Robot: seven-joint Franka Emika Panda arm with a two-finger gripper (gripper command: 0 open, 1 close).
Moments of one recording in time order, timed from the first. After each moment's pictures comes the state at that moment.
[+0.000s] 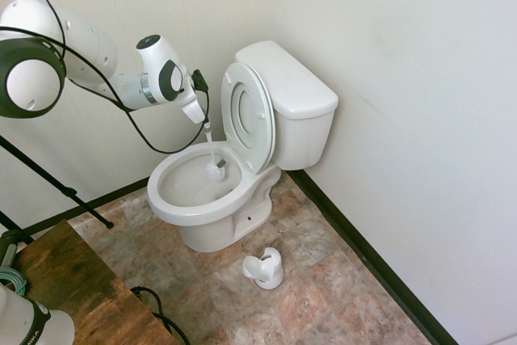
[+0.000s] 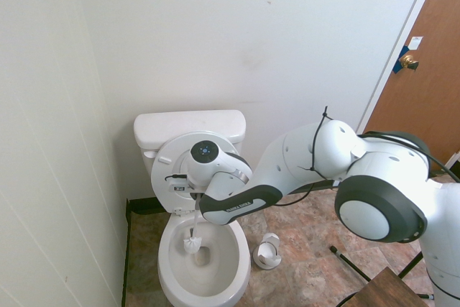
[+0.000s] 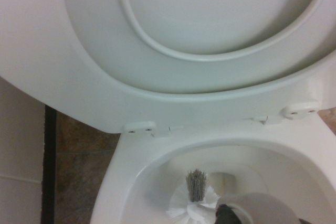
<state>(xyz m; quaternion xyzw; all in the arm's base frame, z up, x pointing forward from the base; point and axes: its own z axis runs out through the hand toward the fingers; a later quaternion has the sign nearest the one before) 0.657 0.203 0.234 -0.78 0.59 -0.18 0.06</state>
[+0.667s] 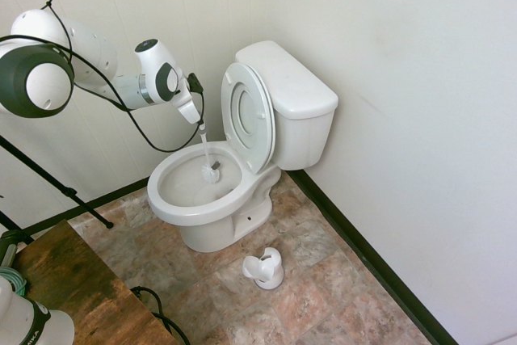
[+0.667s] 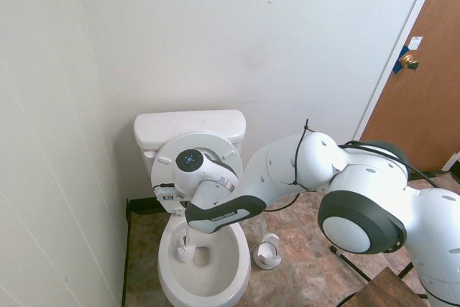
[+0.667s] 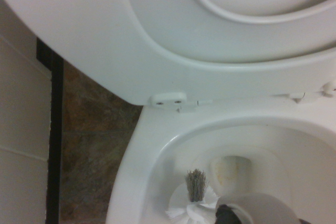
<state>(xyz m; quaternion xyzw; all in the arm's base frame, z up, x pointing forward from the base) 0.655 0.247 0.217 -0.80 0.58 -0.17 0.05</state>
